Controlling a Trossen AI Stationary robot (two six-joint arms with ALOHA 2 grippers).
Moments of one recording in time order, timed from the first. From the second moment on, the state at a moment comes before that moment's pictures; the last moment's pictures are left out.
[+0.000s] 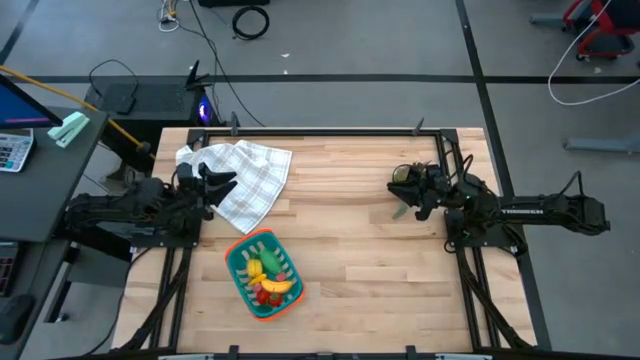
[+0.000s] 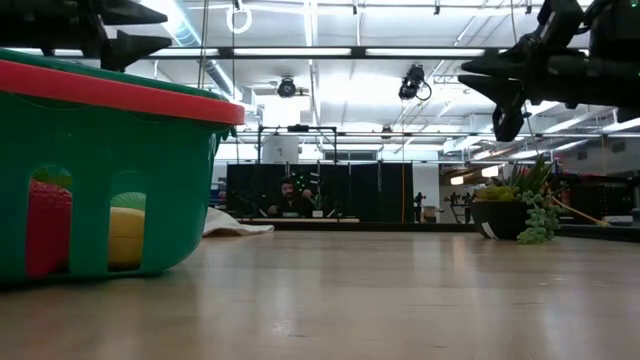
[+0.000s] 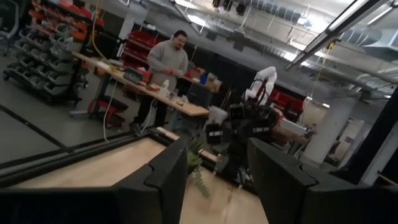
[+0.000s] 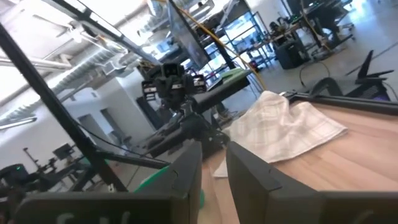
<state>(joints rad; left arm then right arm) -0.04 0.11 0.22 0.11 -0.41 -0.37 -0.28 0.64 0.03 0.78 -0.15 0.60</state>
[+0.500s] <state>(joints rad) -0.04 0.16 0.22 0.07 -0.40 -0.34 -0.28 0.64 0.04 0.78 -0.13 0.63</state>
